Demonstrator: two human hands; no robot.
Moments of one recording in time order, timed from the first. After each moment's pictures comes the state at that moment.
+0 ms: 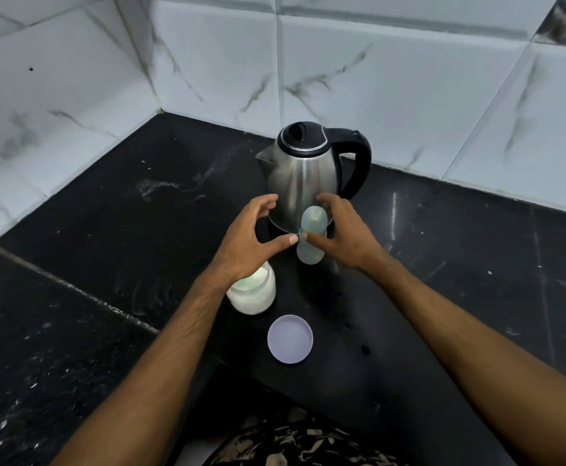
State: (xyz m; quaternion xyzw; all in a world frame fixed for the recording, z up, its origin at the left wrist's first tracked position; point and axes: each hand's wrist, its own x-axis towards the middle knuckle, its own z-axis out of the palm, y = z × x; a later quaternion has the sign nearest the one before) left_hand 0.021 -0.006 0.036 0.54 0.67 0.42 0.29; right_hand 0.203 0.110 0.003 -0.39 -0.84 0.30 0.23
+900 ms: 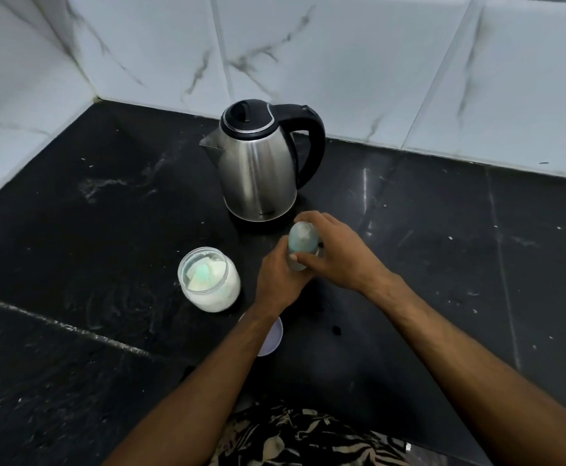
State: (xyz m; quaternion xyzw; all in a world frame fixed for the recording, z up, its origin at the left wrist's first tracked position) left_hand 0.132 0.012 -0.049 0.48 0.70 0.39 0.35; right_hand 0.259 0.068 0.010 -0.41 -0.84 0.31 0.18
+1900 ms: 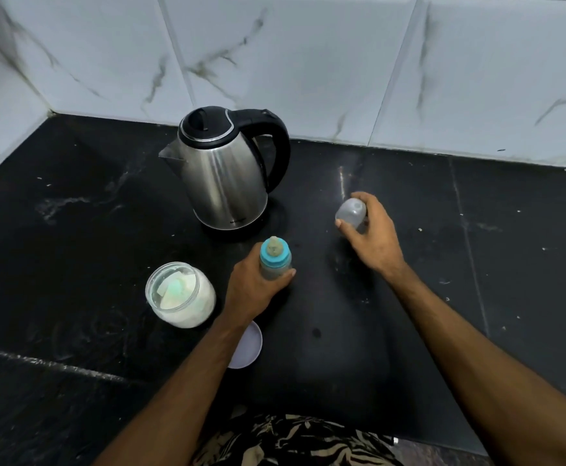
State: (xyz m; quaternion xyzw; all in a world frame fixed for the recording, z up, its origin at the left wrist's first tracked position) left_hand 0.119 0.015 -0.064 0.55 0.66 0.39 0.33; right_hand 0.343 0.116 -0.036 -0.57 -0.68 0.29 0.36
